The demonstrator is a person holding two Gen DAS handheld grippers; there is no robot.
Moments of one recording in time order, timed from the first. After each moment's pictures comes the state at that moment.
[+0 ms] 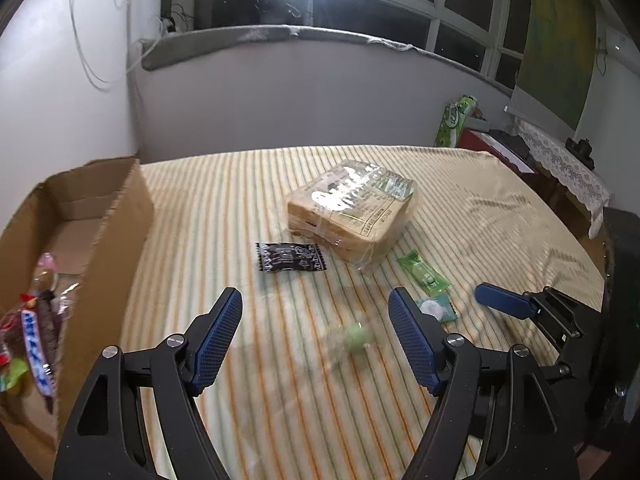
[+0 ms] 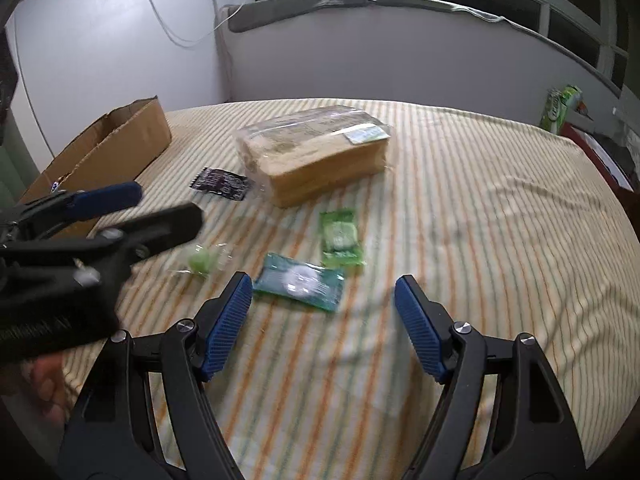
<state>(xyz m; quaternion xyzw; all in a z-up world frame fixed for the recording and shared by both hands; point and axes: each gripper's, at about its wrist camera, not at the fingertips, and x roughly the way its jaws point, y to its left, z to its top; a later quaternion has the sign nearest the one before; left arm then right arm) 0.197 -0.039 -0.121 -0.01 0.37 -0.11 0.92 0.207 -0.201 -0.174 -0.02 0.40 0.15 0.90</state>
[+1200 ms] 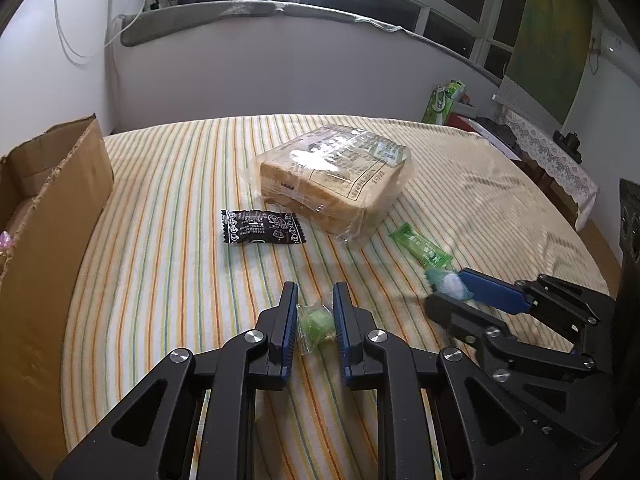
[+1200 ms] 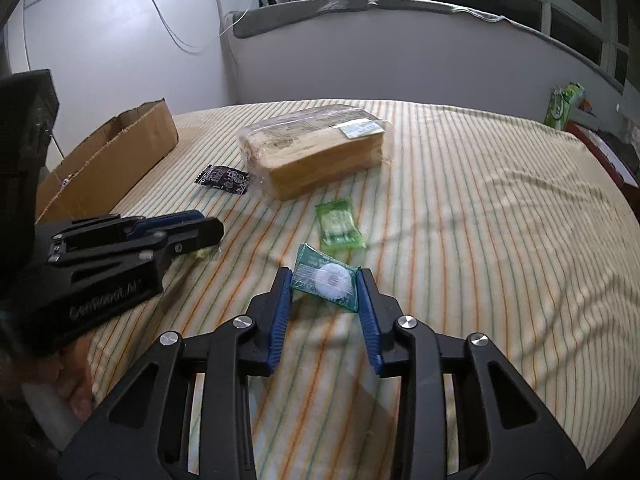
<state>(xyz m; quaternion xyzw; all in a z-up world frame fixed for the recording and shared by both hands) 0.209 -0.038 -0.150 -0.03 0.40 -0.15 0.91 0.193 -0.219 -0.178 0.00 0.39 0.17 0.91</state>
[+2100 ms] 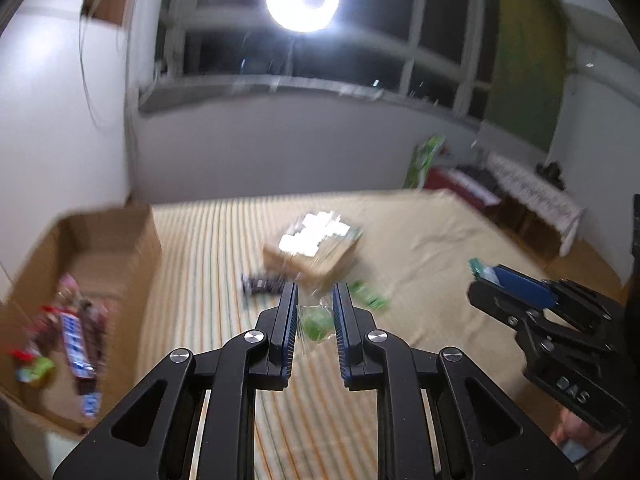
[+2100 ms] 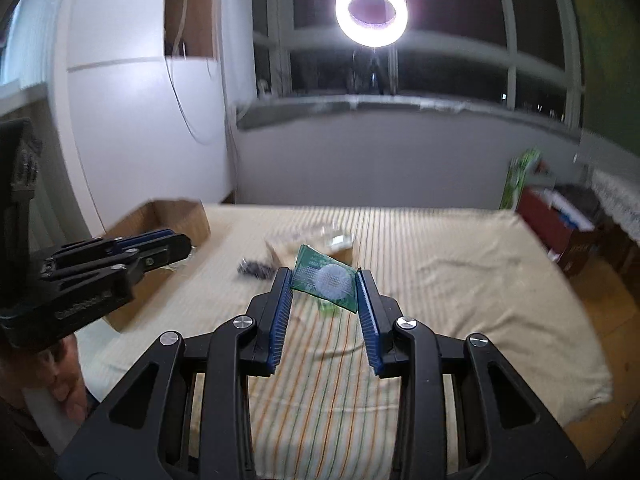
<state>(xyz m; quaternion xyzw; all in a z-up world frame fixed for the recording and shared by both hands) 0.126 -0.032 -0.052 -0.03 0.28 -0.15 0.95 0.095 -0.242 -0.057 0.01 0.25 0.13 0.96</state>
